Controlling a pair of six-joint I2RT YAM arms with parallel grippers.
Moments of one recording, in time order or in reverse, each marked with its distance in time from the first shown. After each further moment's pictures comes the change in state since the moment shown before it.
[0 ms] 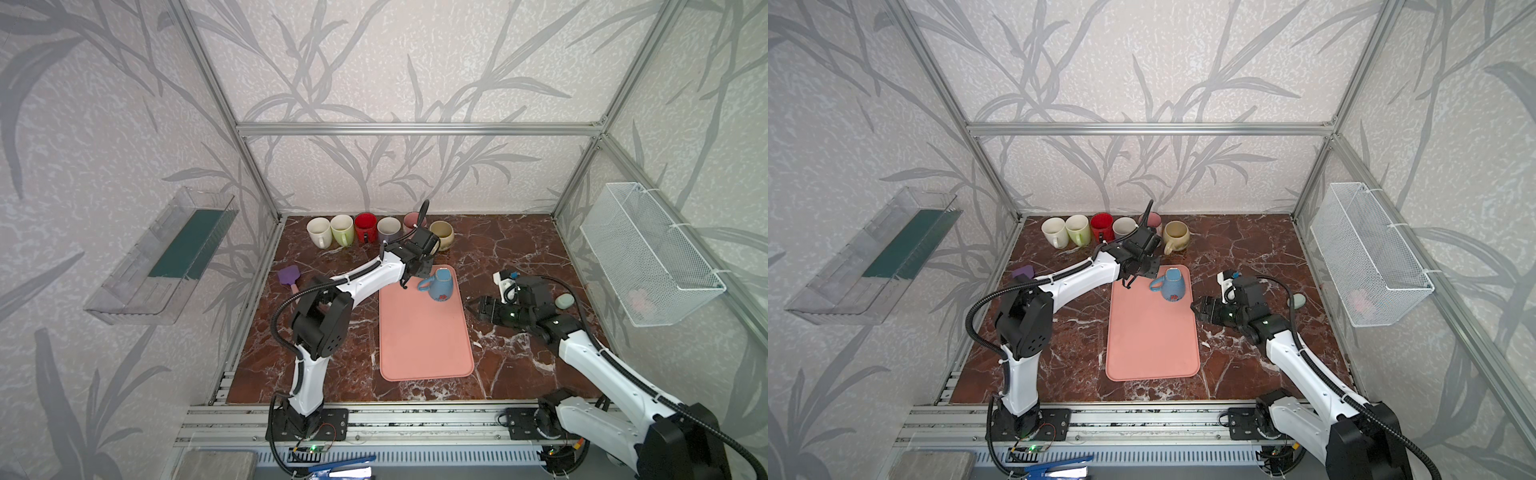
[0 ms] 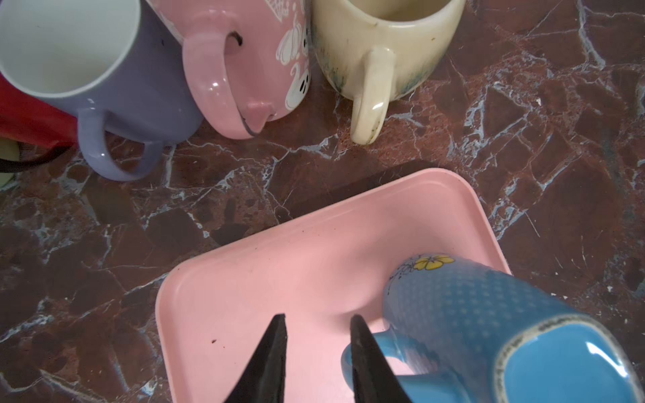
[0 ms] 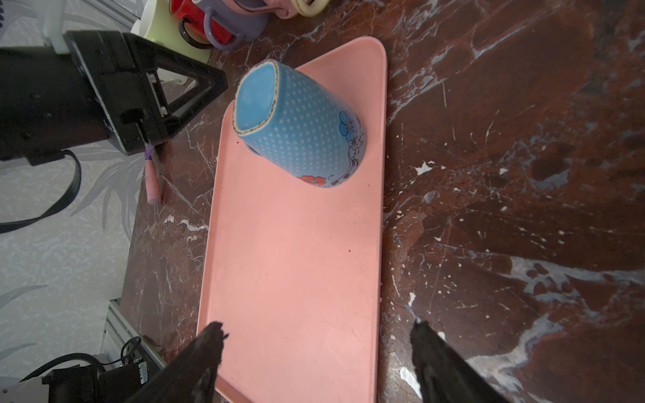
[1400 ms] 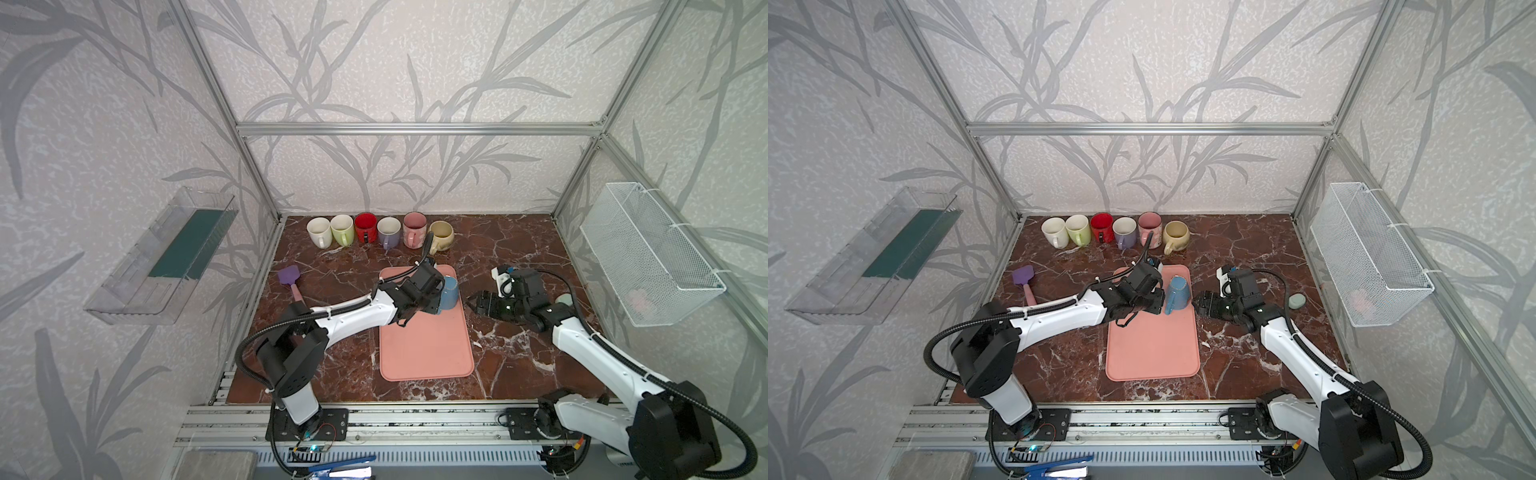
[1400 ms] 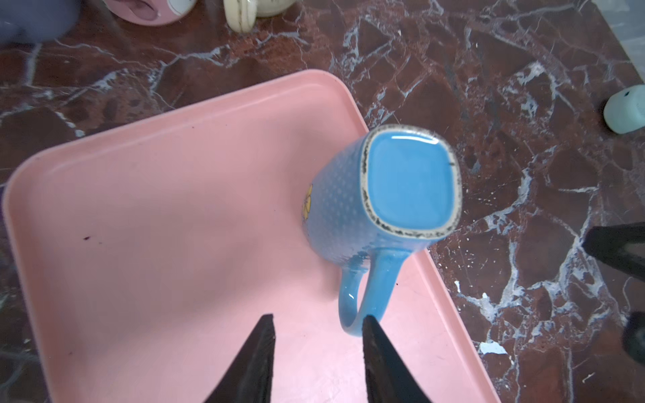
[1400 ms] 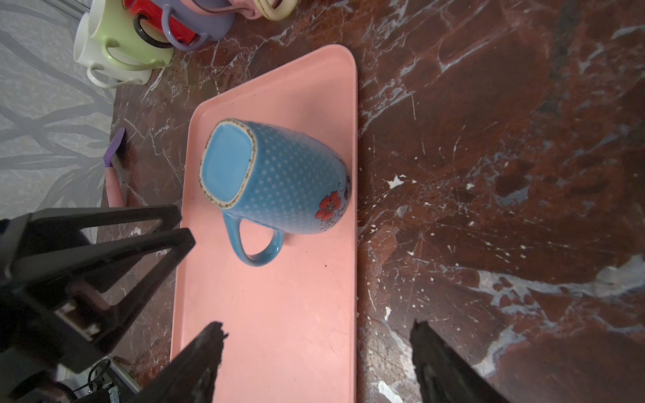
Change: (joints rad) left arm -0.190 -0.312 -0.442 0.228 0.044 -0.137; right arm 0.000 0.099 0.079 -0.039 0.069 -0.026
